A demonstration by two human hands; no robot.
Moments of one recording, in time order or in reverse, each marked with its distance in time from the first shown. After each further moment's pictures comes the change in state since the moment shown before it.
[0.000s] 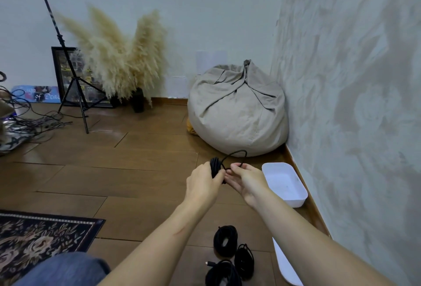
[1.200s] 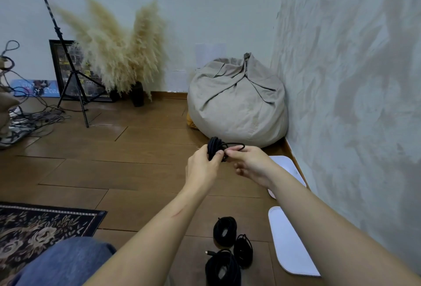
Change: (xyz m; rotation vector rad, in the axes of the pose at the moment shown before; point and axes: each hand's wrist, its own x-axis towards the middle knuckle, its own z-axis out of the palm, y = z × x) left_hand -0.001 0.007 -0.010 -0.309 0.082 -0.006; right_hand -0.004 -0.037 -0.005 -0.472 -0.259 -0.072
